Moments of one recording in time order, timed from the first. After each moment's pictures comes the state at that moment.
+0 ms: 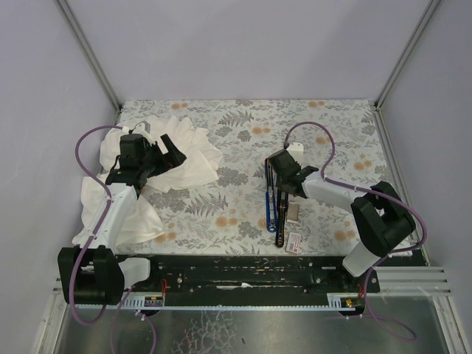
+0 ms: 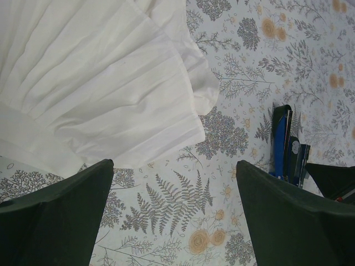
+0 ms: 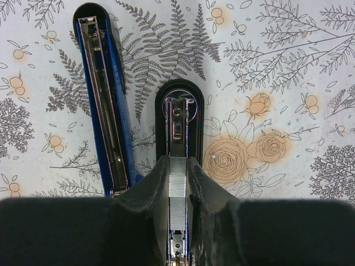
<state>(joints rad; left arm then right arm) 0.00 1.18 0.87 -0.29 0.26 -0.47 0.63 1.62 0.94 -0.28 0.48 0.61</state>
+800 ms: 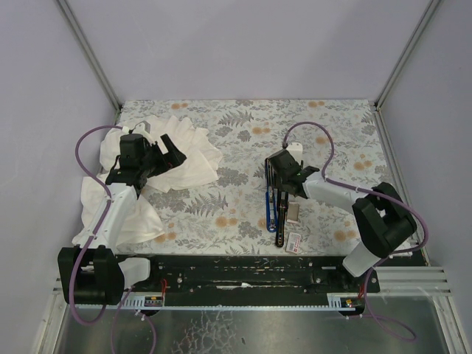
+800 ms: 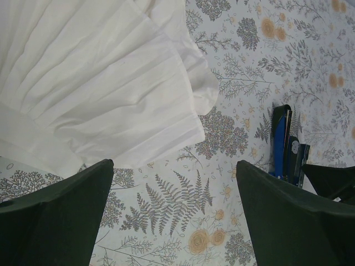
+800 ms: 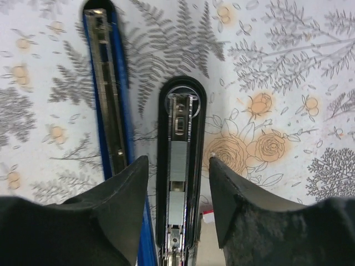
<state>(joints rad) 0.00 1.18 0.87 -0.29 0.26 -0.47 0.63 1.63 0.94 -0.28 0.47 0.58</state>
